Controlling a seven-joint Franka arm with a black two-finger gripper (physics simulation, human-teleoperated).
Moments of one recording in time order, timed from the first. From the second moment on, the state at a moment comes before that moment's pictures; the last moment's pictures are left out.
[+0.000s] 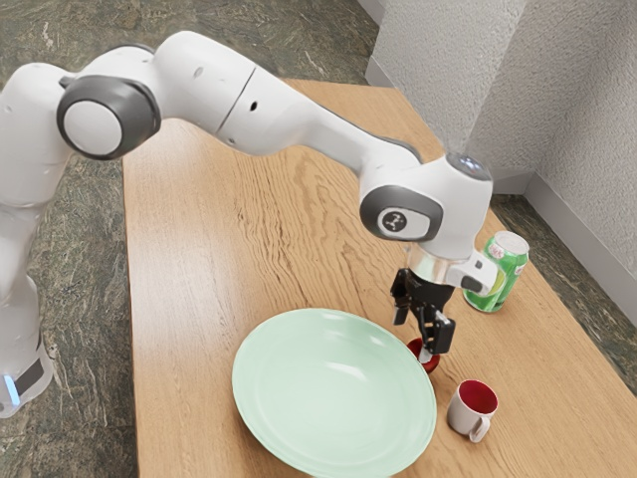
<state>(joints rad) -0.13 0.34 -0.23 -1.60 0.01 2.00 -0.42</state>
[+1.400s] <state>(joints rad) -0.15 0.42 -0.22 -1.53 0.02 2.04 -0.43</state>
